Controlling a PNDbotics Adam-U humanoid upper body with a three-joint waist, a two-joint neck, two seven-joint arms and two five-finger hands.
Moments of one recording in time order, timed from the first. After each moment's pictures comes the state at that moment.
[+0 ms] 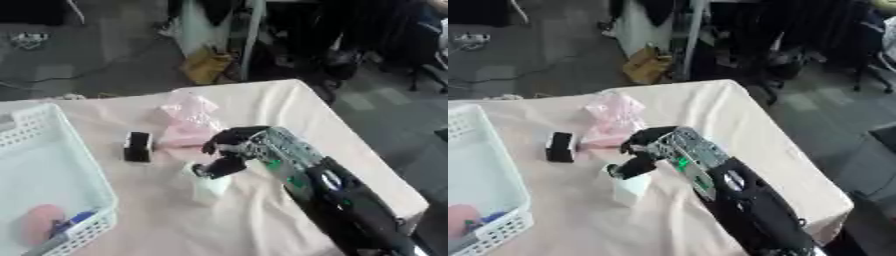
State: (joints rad) left arm -0.53 0.35 0.05 -1.99 -0.56 -0.19 0.64; right arm -0.65 -0.26 0.35 -1.43 1.05 0.10 0.91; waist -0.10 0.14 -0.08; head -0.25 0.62
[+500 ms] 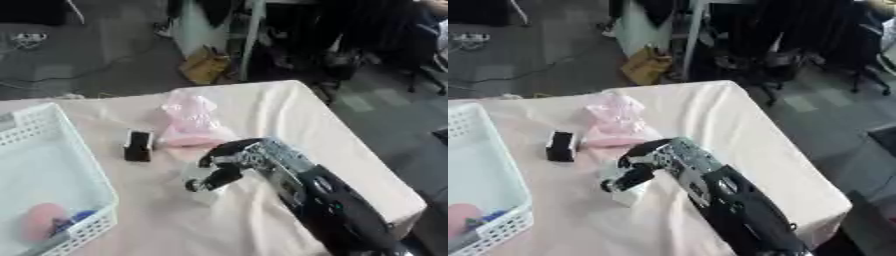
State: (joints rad) left arm -0.53 0.35 0.05 -1.99 -0.56 -0.19 0.64; right arm -0.64 -0.24 0.37 -1.35 0.98 0.07 0.91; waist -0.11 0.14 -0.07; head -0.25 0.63
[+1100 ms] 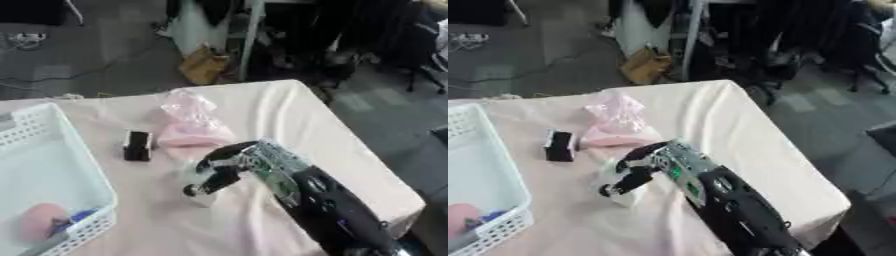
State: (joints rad) left arm -0.53 0.34 0.05 -1.99 -0.56 -0.19 0.64; right arm -0.66 -0.23 0.36 -1.30 0.99 0.03 0.90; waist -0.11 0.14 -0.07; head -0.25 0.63
